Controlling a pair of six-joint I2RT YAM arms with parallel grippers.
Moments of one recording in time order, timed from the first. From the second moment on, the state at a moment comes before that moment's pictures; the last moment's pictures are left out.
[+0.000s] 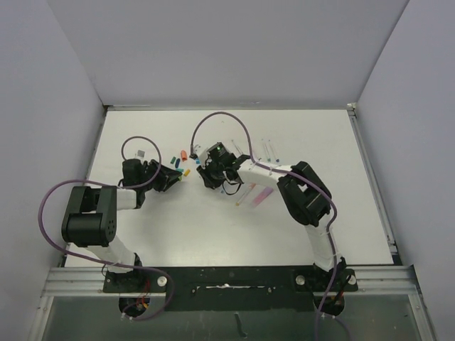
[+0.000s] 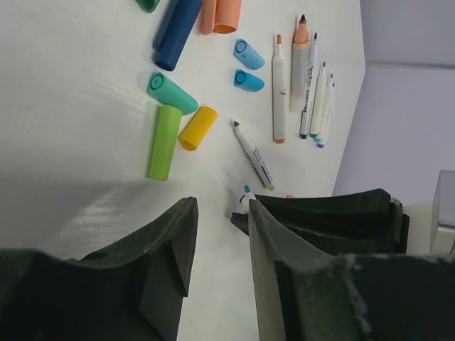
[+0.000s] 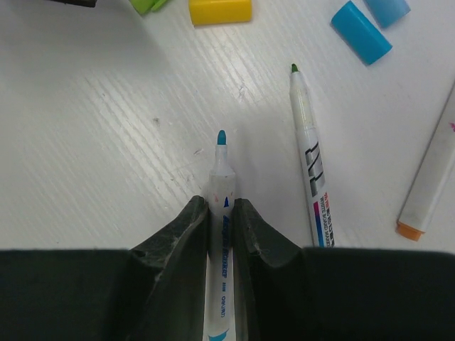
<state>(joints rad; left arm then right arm) -0.01 1.65 0.55 0.53 0.50 -1.04 0.77 2.12 1.49 -0.23 -0.19 -0.13</state>
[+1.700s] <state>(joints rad) -0.06 1.34 0.53 0.43 0.49 -1.06 0.72 1.76 1.29 -0.57 0.31 0.34</state>
